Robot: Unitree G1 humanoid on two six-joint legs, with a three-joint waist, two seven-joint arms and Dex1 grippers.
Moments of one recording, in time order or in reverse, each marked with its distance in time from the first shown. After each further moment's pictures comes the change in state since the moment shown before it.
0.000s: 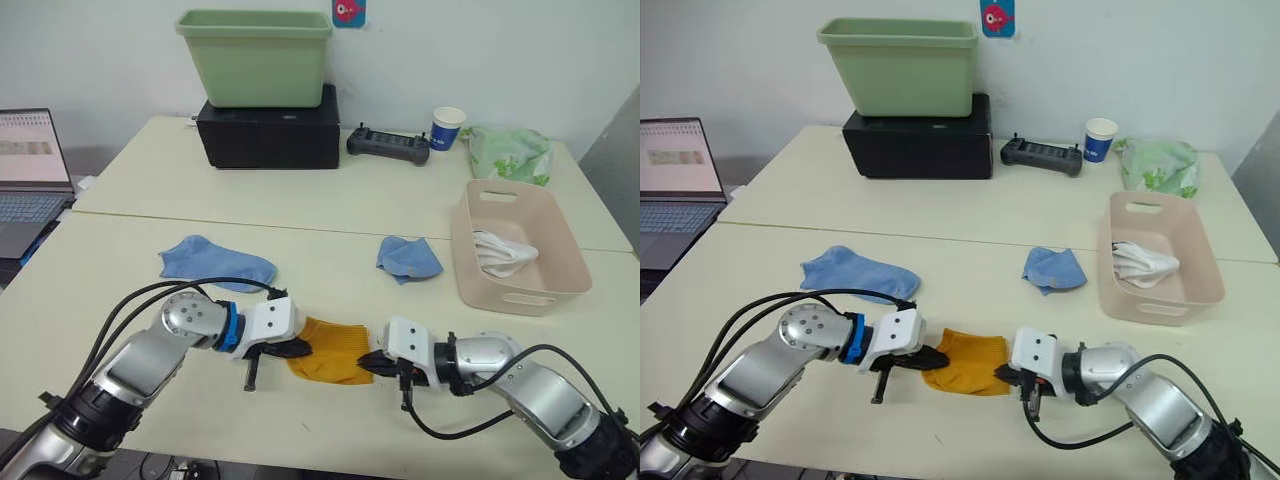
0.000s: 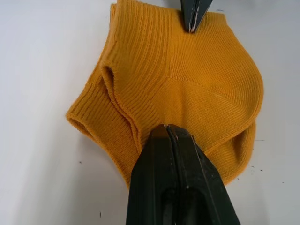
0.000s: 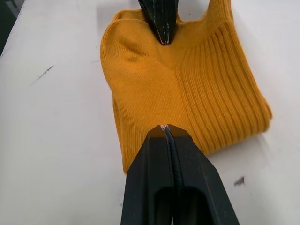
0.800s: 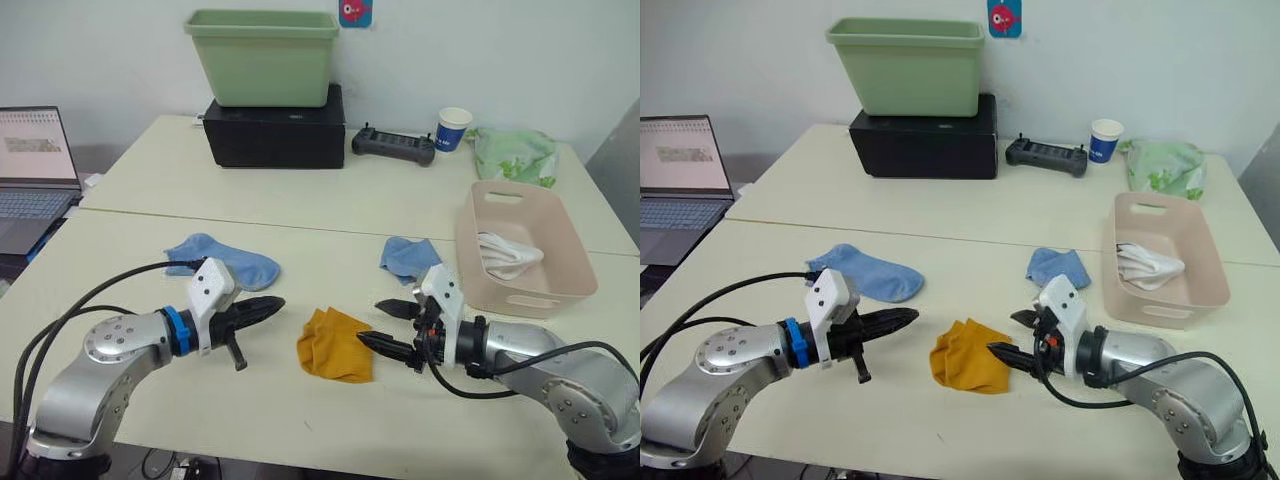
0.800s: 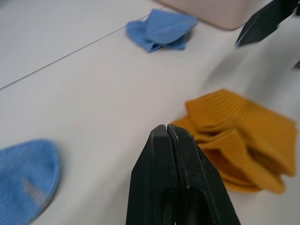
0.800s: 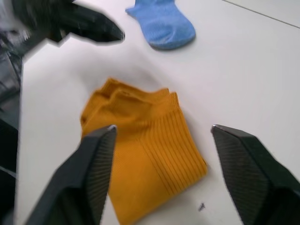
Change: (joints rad) left arm 0.186 -0.108 0.445 -0.268 -0.314 0.299 0.256; right arm 0.015 0.095 -0.280 -0.246 0.383 0.439 -0.307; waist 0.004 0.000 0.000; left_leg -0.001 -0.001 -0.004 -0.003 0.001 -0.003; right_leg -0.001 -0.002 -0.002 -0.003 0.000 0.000
